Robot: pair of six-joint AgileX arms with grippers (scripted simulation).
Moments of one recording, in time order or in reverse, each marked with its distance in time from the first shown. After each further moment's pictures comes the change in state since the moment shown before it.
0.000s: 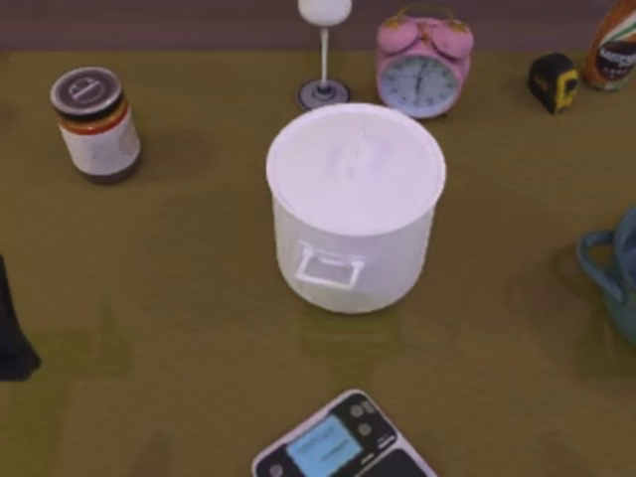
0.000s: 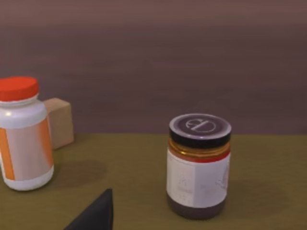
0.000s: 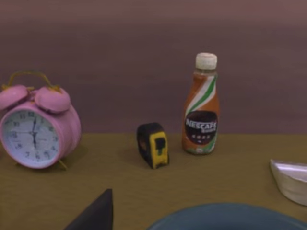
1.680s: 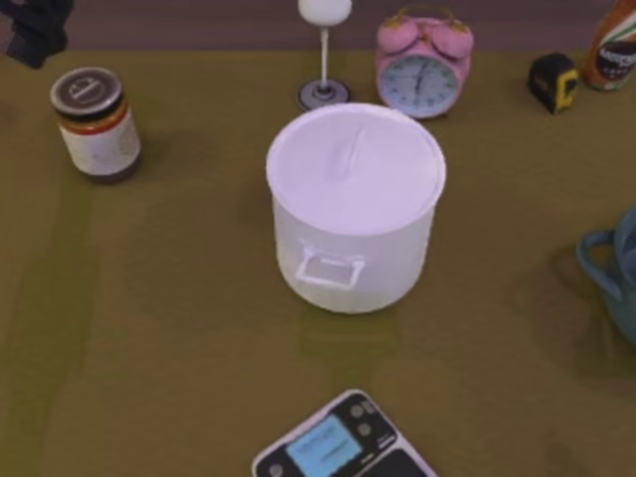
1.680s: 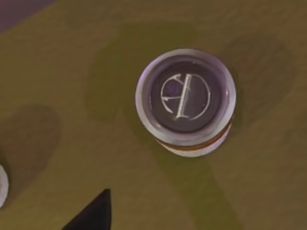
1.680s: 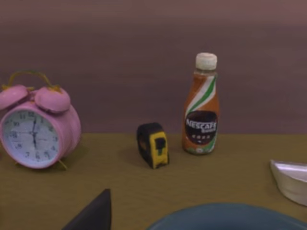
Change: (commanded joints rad) left arm 0.013 1.839 1.778 -0.929 0.165 0.523; right arm 0.000 0.000 0.000 0.000 0.000 0.000
